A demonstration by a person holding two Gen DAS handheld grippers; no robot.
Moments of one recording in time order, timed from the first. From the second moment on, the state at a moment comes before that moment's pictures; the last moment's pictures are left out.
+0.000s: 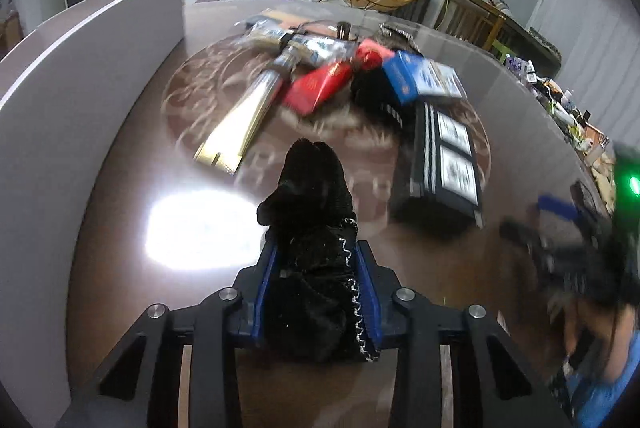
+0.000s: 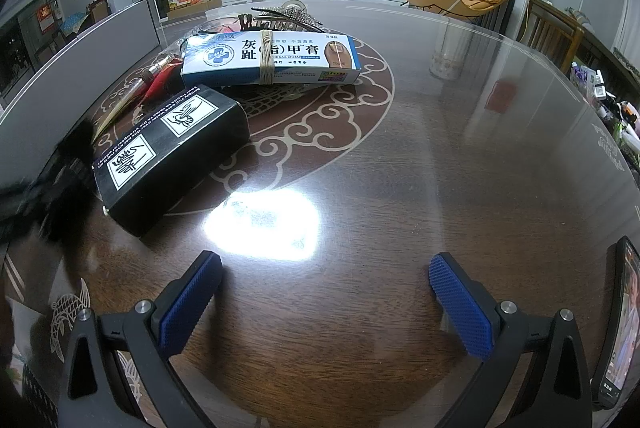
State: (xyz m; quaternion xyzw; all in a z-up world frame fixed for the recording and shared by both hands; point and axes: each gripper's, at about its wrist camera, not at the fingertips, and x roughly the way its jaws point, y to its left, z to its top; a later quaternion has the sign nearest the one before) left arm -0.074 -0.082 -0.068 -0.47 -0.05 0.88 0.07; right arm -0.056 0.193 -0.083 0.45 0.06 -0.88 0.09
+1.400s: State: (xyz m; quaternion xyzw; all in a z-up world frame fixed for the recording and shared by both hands) left arm -0.068 -0.073 -0.080 -0.46 0.02 0.88 0.03; right arm -0.055 0.193 -0.083 0.45 0.06 -0.88 0.09
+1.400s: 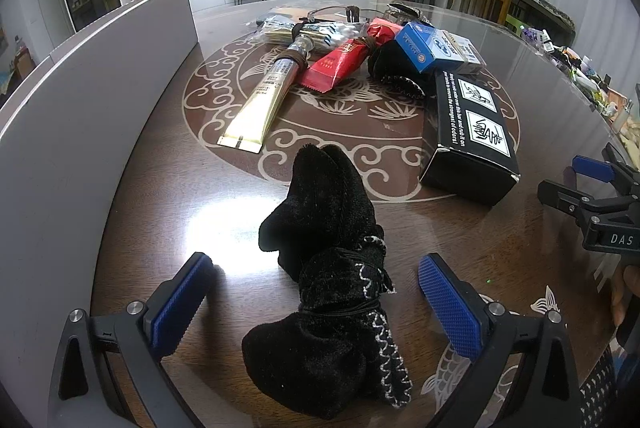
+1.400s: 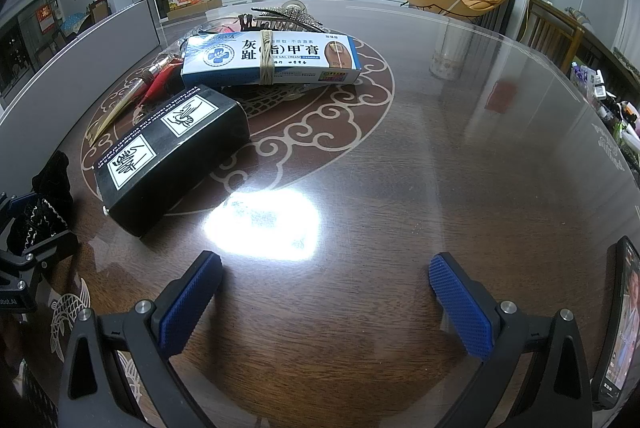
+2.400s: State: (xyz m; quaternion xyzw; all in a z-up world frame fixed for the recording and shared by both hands) left arm -0.043 -0.079 -0.063 -0.44 0.00 0.90 0.05; right arm -0.075 0.161 -0.035 0.48 -0.06 -0.86 0.15
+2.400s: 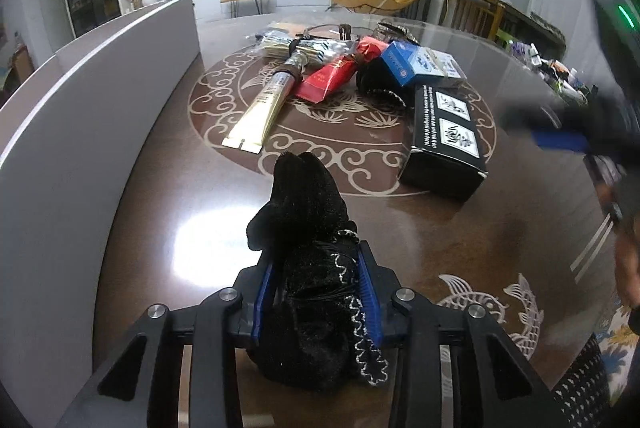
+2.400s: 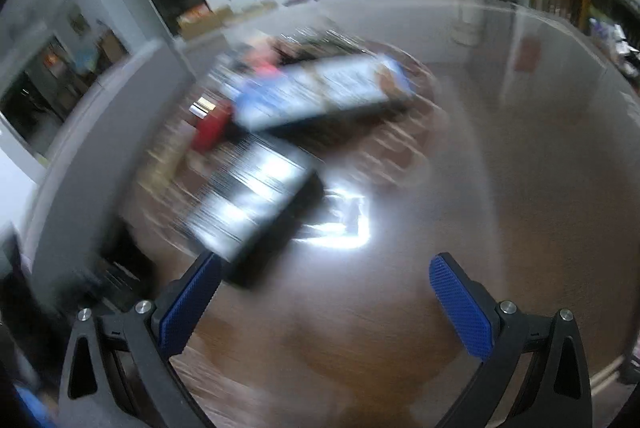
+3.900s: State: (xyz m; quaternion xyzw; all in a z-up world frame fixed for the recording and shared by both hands) left arm 0.073 -0.287 0.088 -0.34 -0.10 0.93 -0.09; right arm 0.116 -0.121 -0.051 0.51 0.29 -0.67 0.45
